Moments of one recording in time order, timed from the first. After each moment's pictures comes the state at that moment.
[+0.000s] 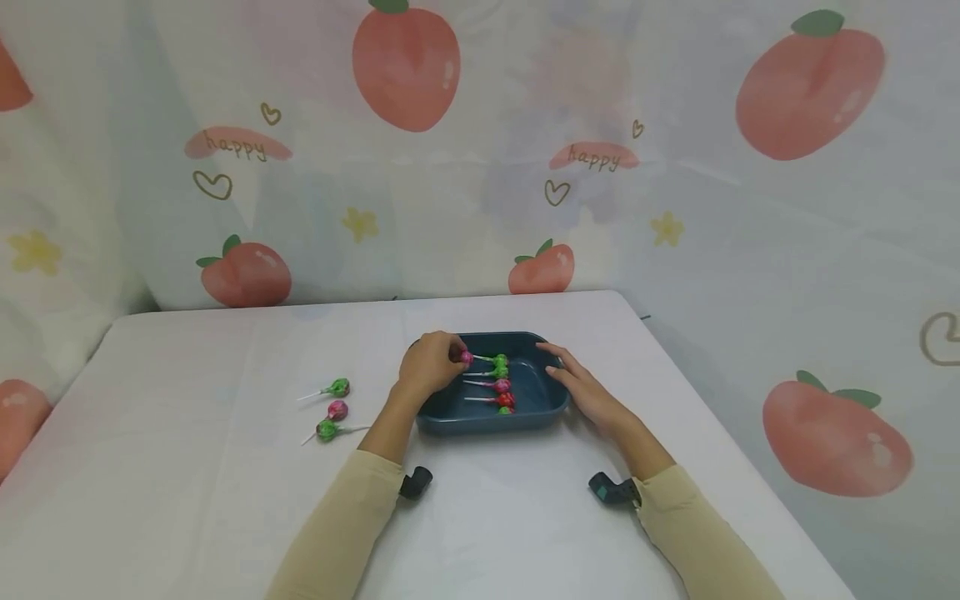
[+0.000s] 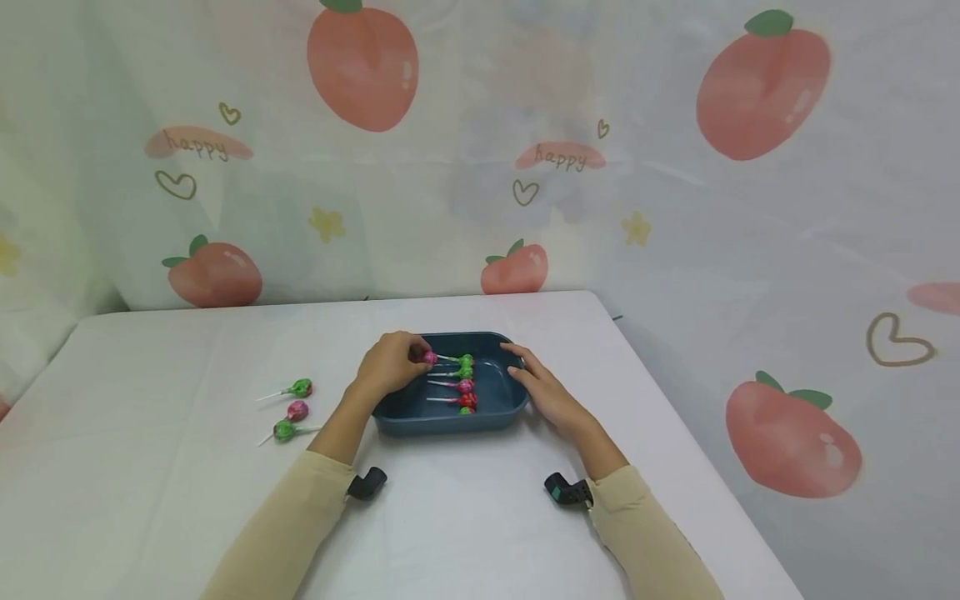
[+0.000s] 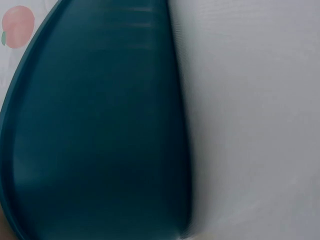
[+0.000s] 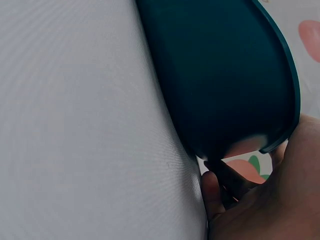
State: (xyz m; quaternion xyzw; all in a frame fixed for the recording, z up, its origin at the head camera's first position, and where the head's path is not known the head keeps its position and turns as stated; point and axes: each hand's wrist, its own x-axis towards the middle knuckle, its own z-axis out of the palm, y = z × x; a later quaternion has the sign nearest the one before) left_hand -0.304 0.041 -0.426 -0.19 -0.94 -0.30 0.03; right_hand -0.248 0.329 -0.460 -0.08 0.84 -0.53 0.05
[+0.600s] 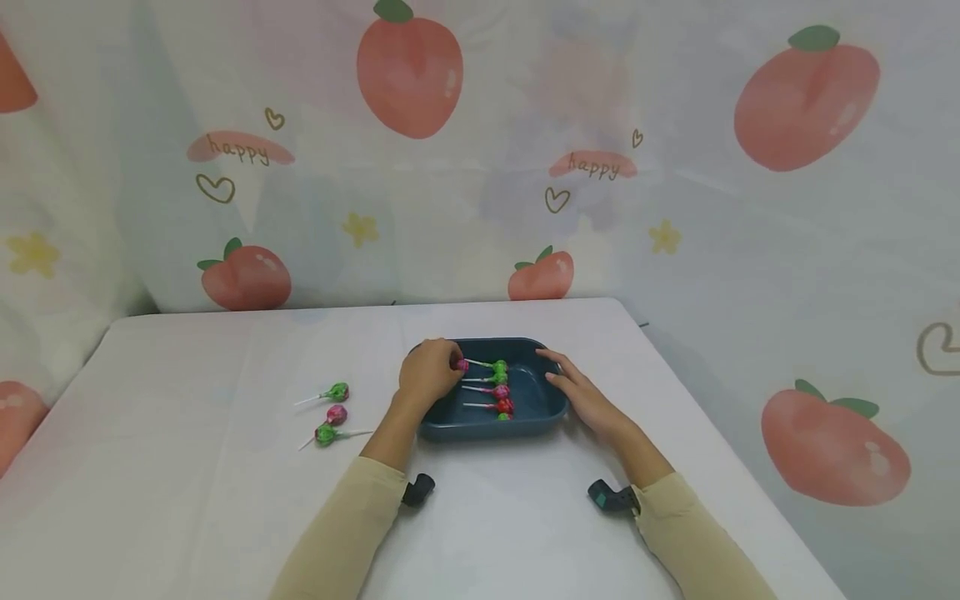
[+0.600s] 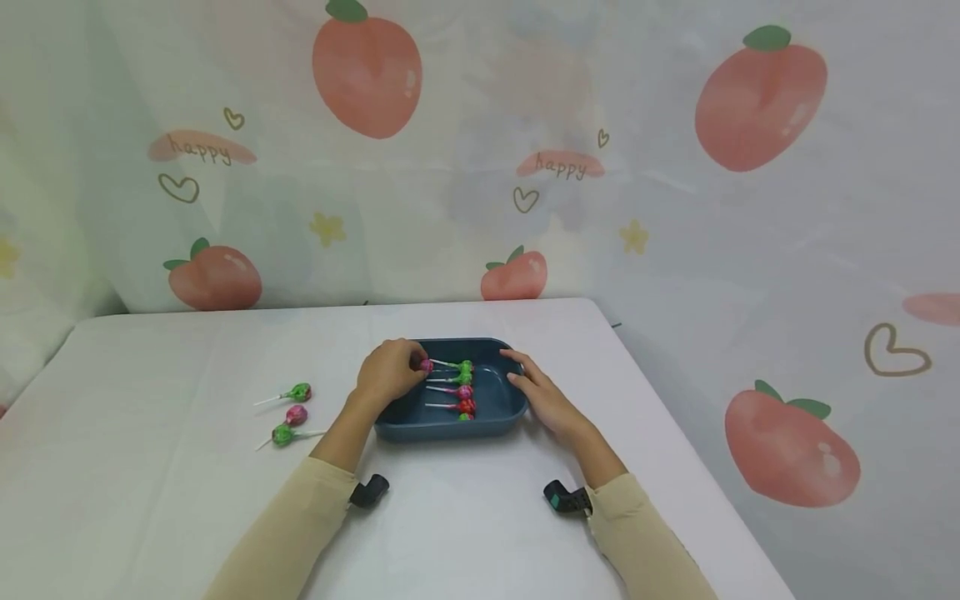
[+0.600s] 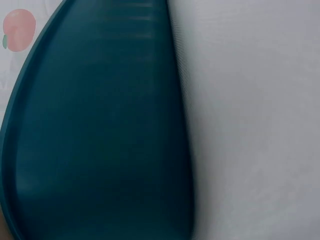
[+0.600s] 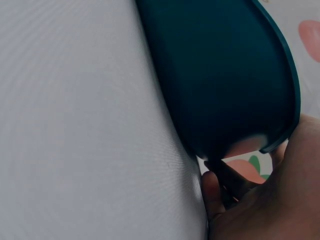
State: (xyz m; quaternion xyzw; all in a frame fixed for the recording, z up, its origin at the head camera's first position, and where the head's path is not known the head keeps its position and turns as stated) left_hand -0.301 0.046 -0.430 -0.17 -0.95 -0.24 0.06; right_hand -0.247 0.330 -0.461 -0.08 0.84 -0.53 0.05
